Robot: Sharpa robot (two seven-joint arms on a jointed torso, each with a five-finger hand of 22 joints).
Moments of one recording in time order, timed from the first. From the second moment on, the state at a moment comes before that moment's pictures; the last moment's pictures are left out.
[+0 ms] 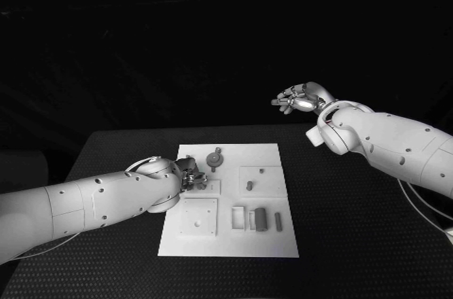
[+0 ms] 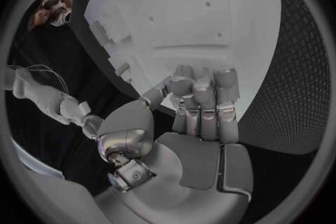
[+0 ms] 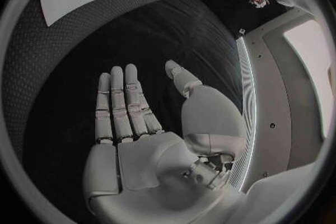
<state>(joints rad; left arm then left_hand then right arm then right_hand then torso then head) 1.23 -0.63 -0.24 1.32 -1.16 -0.20 -0.50 0.63 0.13 0.75 -0.28 0.20 1.07 0.07 0.35 0.63 1.39 -0.10 0.98 0.78 1.25 -0.14 1.16 0.96 0.02 1.28 -0.23 0.75 1.31 1.28 -0.60 0.02 1.02 -0.75 -0.33 0.10 0.94 -0.11 0.45 -0.19 0.19 0.73 0.19 0.30 0.40 0.92 0.12 0.65 0.29 0.81 0.11 0.81 0.55 0.26 0.61 0.23 0.51 1.14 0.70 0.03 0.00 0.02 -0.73</state>
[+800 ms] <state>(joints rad) 1.23 -0.62 -0.23 1.30 -1.15 -0.16 -0.50 0.64 0.12 0.75 -0.28 0.19 1.08 0.06 0.34 0.63 1.39 -0.10 0.98 0.78 1.25 -0.14 1.16 0.96 0.02 1.28 -0.23 0.75 1.31 1.28 -0.61 0.02 1.02 -0.75 -0.33 0.10 0.94 -0.11 0.45 -0.19 0.19 0.73 0.19 0.30 0.40 0.92 0.12 0.65 0.29 0.81 0.11 0.81 0.55 0.26 0.61 0.23 0.51 1.14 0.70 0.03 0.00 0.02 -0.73</state>
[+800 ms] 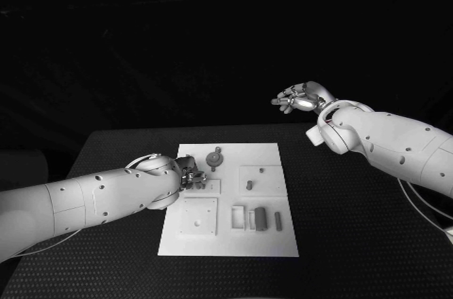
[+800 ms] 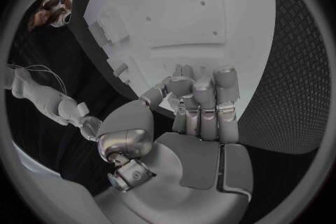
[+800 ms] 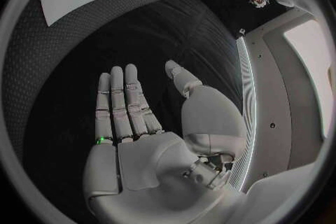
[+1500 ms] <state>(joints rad) 1.24 -0.61 -0.23 1.29 -1.15 -0.13 -0.51 0.65 0.10 0.74 -0.28 0.18 1.09 0.06 0.34 0.63 1.39 -0.09 0.99 0.78 1.25 -0.14 1.16 0.95 0.02 1.29 -0.23 0.75 1.31 1.28 -0.60 0.02 1.01 -0.75 -0.33 0.10 0.94 -0.11 0.45 -0.18 0.19 0.73 0.19 0.30 0.40 0.92 0.12 0.65 0.28 0.81 0.11 0.81 0.55 0.26 0.61 0.23 0.51 1.14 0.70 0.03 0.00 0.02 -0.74</state>
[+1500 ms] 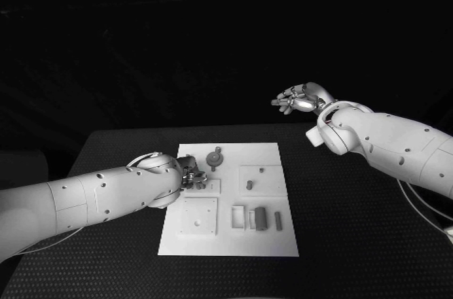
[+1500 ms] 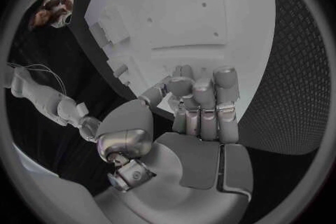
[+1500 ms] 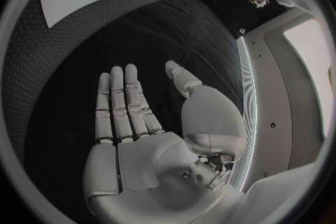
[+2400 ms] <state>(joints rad) 1.23 -0.61 -0.23 1.28 -1.15 -0.11 -0.52 0.66 -0.01 0.63 -0.29 0.22 1.16 0.02 0.33 0.63 1.38 -0.09 0.99 0.77 1.24 -0.15 1.17 0.94 0.04 1.29 -0.23 0.75 1.31 1.28 -0.60 0.02 1.02 -0.74 -0.33 0.10 0.94 -0.11 0.45 -0.18 0.19 0.73 0.19 0.30 0.40 0.92 0.12 0.65 0.28 0.80 0.11 0.80 0.56 0.26 0.61 0.23 0.50 1.14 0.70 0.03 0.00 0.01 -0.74</state>
